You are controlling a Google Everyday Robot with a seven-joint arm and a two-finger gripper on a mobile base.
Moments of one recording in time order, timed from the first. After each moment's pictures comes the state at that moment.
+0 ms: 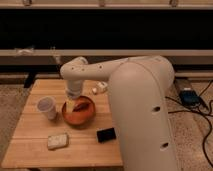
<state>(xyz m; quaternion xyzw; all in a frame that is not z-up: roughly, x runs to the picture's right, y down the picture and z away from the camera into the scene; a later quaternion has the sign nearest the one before) -0.180 0.078 0.817 -0.35 -0.06 0.15 0.92</state>
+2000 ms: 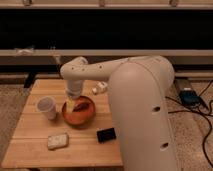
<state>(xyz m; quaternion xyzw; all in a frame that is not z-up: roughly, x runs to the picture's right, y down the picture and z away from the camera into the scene) -0.179 0.078 0.817 -0.35 -0.06 0.15 0.92</state>
